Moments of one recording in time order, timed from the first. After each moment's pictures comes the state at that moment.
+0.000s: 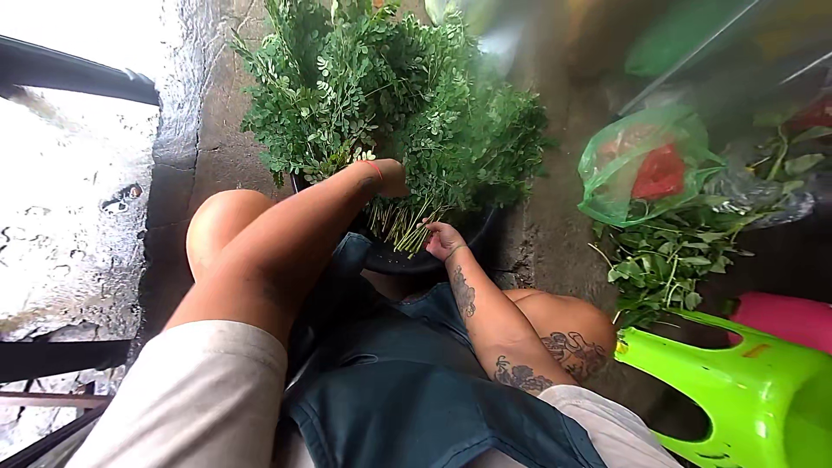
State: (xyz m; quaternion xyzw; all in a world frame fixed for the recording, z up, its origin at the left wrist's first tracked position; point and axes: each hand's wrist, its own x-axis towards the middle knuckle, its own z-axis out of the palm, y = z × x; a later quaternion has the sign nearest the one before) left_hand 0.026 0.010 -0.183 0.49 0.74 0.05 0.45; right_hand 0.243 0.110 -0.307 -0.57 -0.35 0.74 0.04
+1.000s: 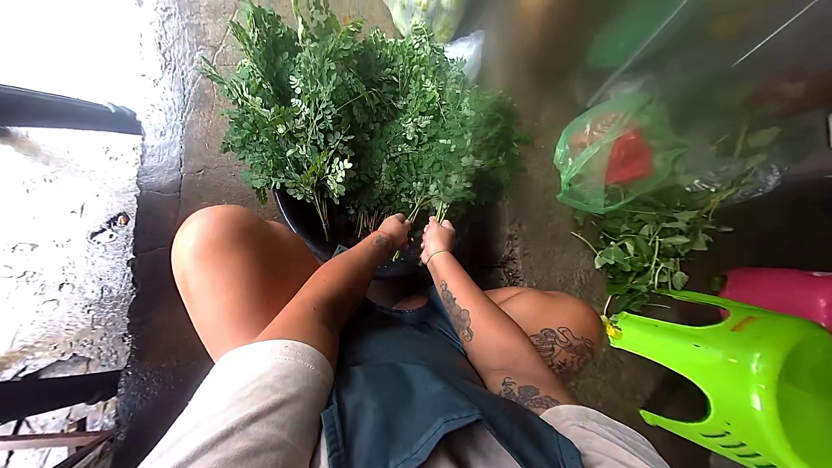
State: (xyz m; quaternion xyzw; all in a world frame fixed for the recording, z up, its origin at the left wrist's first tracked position) left_hand 0.144 0.030 -0.287 0.15 0.69 0.37 0.60; right_hand 0.232 0.082 -0.256 -0.65 -0.48 0.57 0.18
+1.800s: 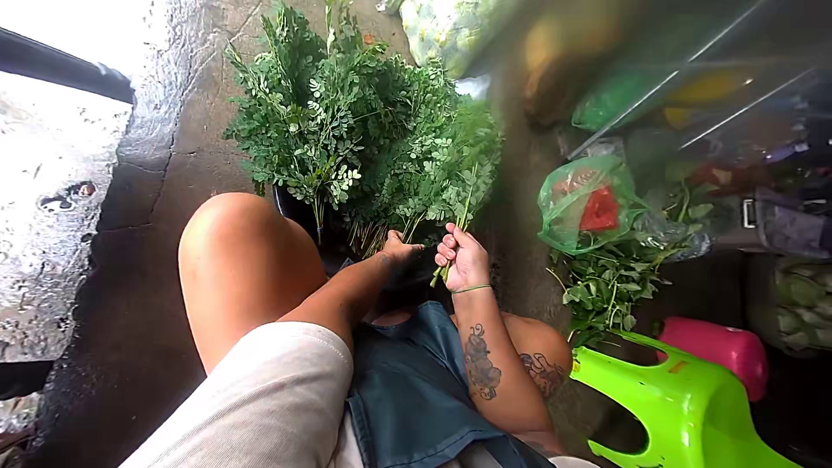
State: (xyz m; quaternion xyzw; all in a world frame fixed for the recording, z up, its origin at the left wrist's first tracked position) left_hand 0.170 0.044 -0.320 0.04 0.66 0.49 0.57; right_hand 0.242 0.074 -0.140 -0.54 -0.40 0.70 0.24
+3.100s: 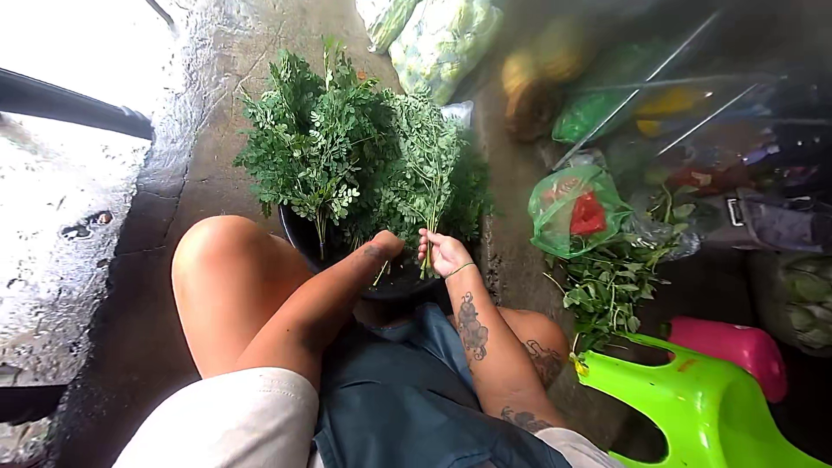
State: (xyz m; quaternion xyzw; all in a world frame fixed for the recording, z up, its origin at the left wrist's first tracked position) left_hand 0.118 0.016 -0.238 0.18 0.74 0.30 0.57; right_hand 0.229 0.115 -0.185 -0.55 -0.40 0.73 0.07
